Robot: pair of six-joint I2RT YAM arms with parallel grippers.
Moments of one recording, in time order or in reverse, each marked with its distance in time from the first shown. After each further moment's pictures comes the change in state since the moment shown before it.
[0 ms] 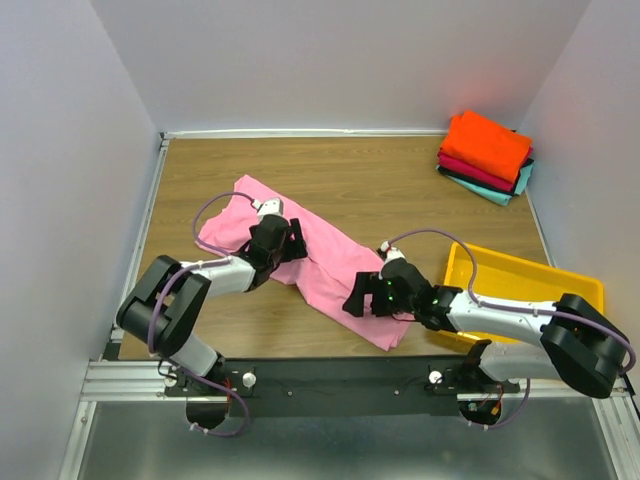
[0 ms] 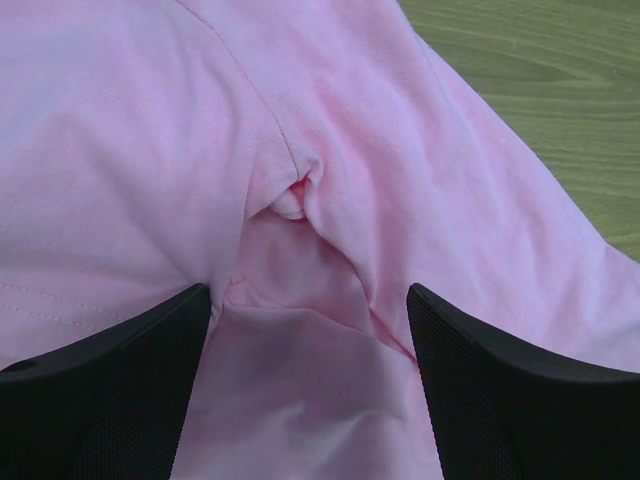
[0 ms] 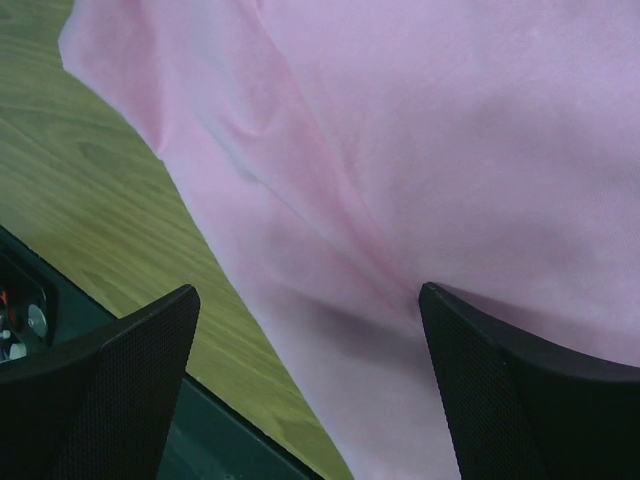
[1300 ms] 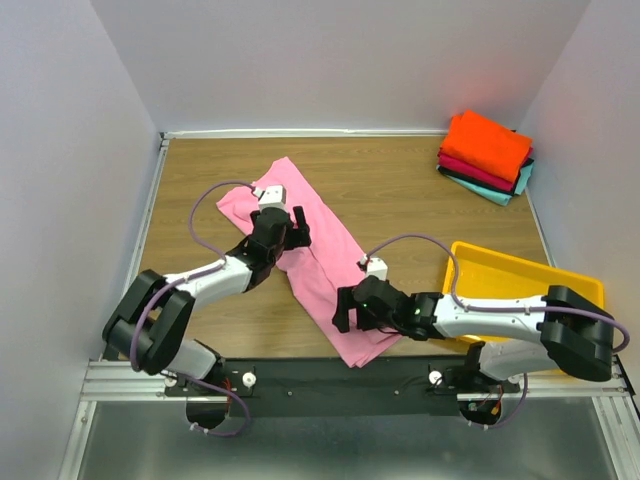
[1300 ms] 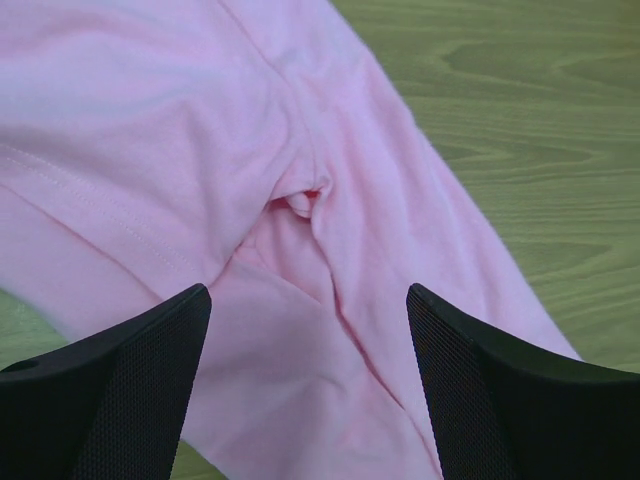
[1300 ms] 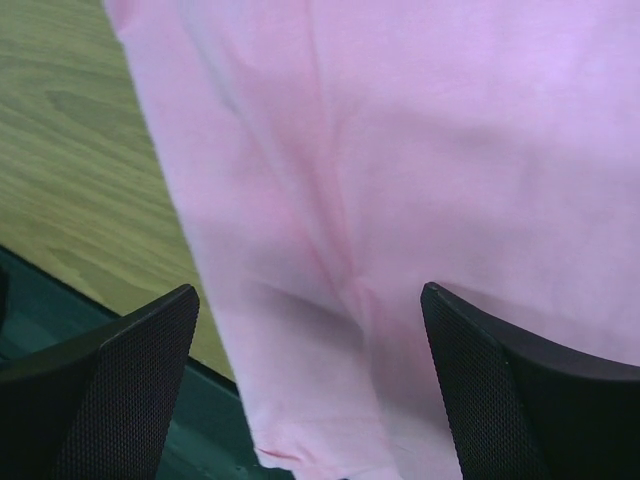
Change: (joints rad) left arm -0.032 -0.084 0.048 0.015 -0.066 0.079; right arm 0.261 0.074 0.132 -0.153 0.240 0.072
